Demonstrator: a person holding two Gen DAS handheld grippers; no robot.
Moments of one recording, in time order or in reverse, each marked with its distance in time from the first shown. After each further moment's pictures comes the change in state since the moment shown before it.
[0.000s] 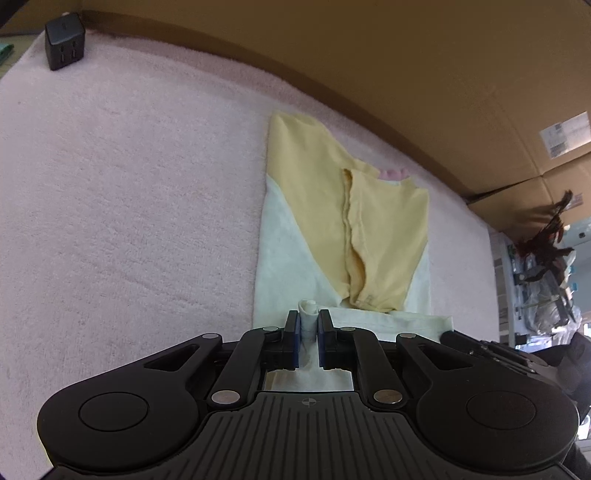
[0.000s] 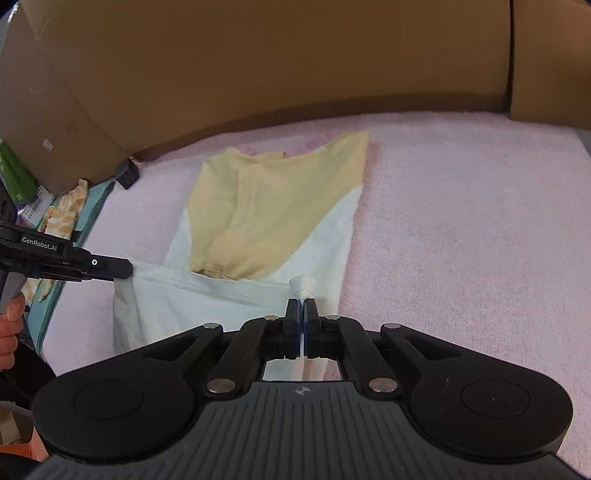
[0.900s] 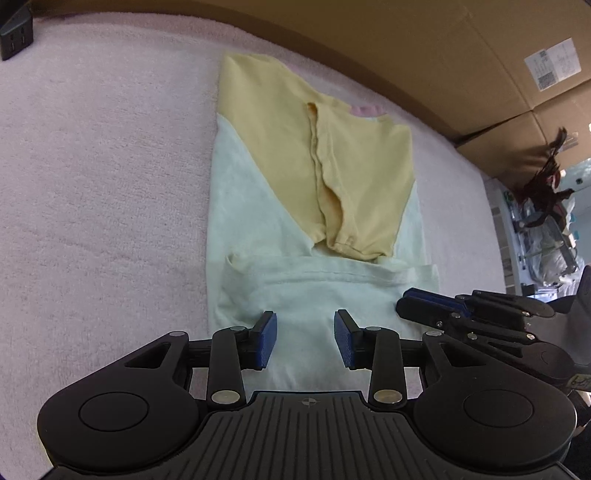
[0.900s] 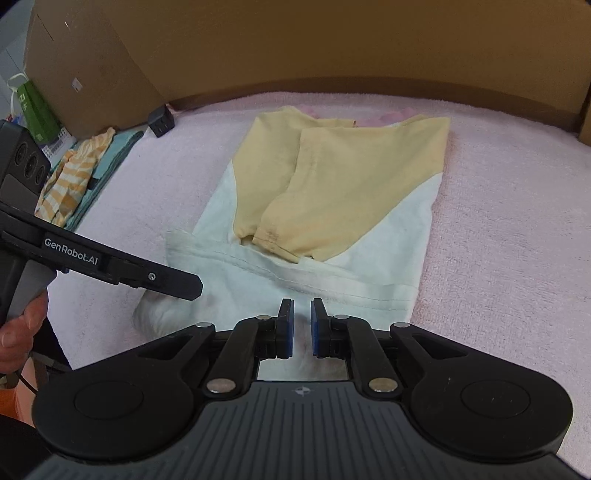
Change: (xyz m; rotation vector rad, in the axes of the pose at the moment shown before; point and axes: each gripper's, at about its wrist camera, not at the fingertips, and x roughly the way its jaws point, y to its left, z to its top) left arm 0.027 -0.023 -0.027 0.113 0.058 -0.027; right arm 0.031 0.047 -0.006 -0.192 0.074 0.026
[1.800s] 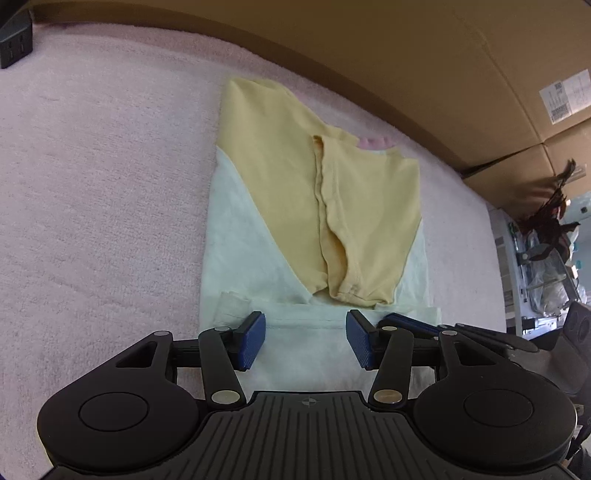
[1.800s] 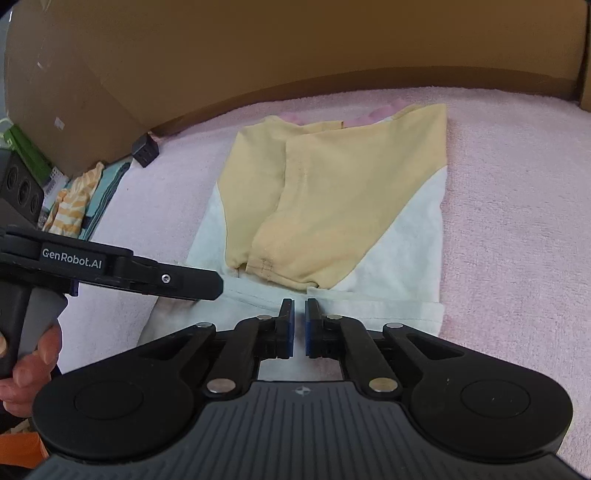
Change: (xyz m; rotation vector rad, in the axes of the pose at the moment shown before) left arm 0.002 0.002 0.020 -0.061 -0.077 -0.002; right arm 0.015 -0.011 0.005 0.147 -0.060 0.024
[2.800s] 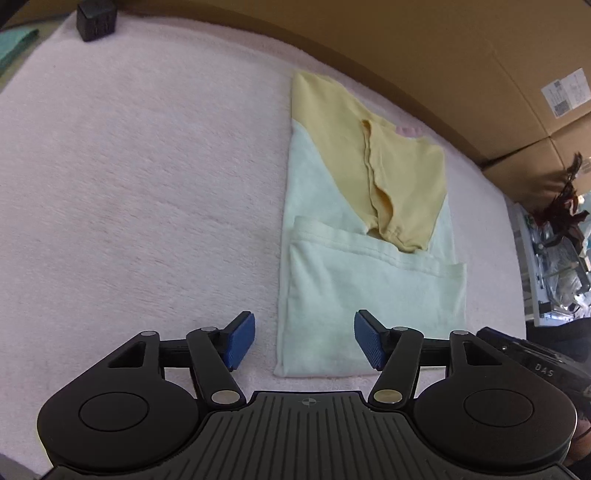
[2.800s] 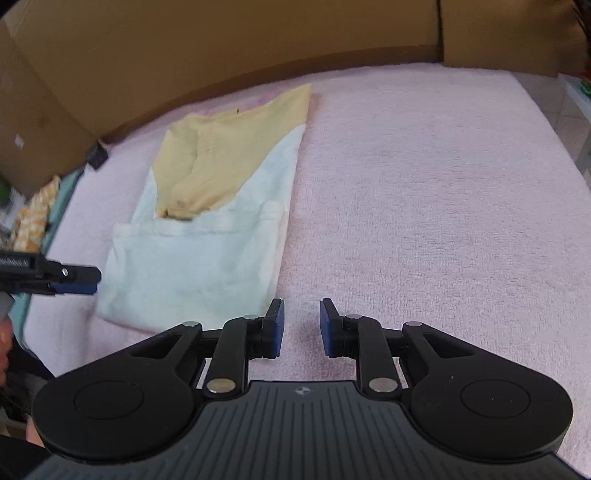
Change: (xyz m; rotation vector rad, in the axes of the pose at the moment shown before) left arm -0.066 0.020 -0.056 -0.017 -0.036 0.059; right arm -0.089 -0.048 -0.058 0.129 -0.038 -0.119
